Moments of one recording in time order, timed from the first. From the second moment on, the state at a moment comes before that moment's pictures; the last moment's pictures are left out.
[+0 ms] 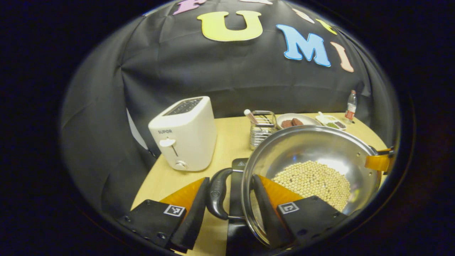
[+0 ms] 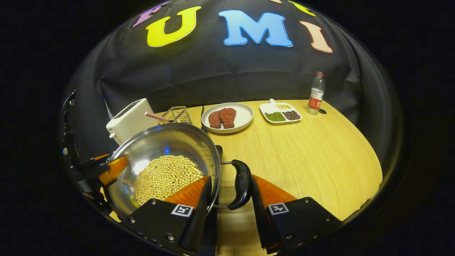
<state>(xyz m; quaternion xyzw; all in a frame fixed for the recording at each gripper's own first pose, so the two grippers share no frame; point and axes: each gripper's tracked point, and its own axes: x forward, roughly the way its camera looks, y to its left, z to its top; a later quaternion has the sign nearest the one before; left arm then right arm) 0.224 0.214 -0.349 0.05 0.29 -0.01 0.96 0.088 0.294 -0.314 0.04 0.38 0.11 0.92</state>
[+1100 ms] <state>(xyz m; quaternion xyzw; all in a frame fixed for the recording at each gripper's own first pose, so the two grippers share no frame) 0.080 -0.061 -0.061 0.01 0.05 0.02 1.00 0.053 0.008 -0.131 0.00 0.12 0.12 0.99</state>
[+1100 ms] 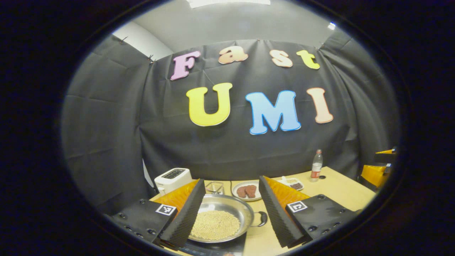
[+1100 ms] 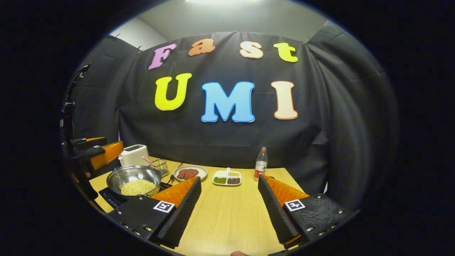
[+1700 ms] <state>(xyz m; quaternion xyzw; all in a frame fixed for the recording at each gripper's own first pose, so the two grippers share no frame) -0.013 -0.076 -0.007 0.02 0.00 -0.04 1.00 -0.030 -0.015 -0.075 0.02 0.06 0.07 1.00</state>
